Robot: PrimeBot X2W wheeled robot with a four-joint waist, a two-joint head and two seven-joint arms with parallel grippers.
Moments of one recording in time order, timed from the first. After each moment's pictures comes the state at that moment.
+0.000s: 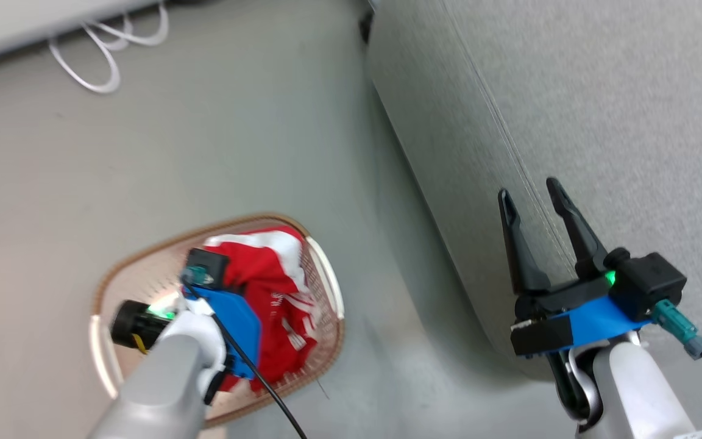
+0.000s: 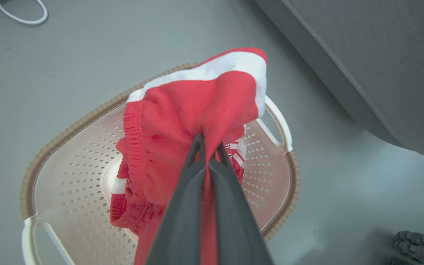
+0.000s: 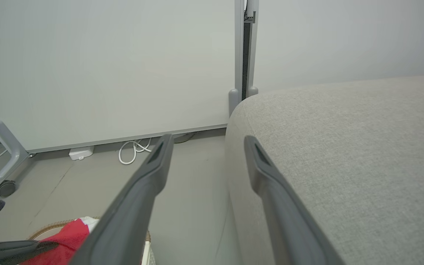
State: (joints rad) left arm -0.67 0.14 -0.65 1.14 -0.49 -0.13 -0.03; right arm -0.30 -0.05 0.12 0.18 0.17 0.13 -0.26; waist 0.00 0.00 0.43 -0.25
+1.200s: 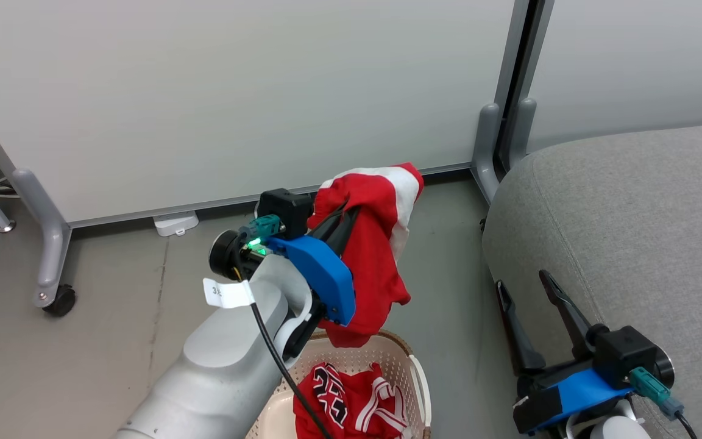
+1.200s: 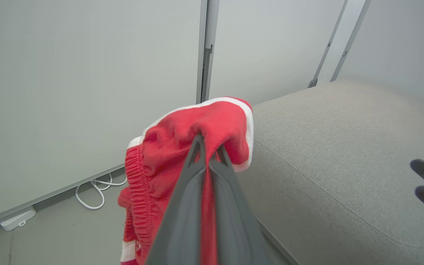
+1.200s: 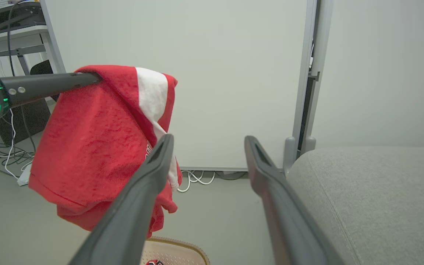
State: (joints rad) left arm -0.75 0.05 -0.85 0.85 -0.79 -0.13 -0.15; right arm -0.11 -0.05 0.11 0.23 0.12 0.13 -0.26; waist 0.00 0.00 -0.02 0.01
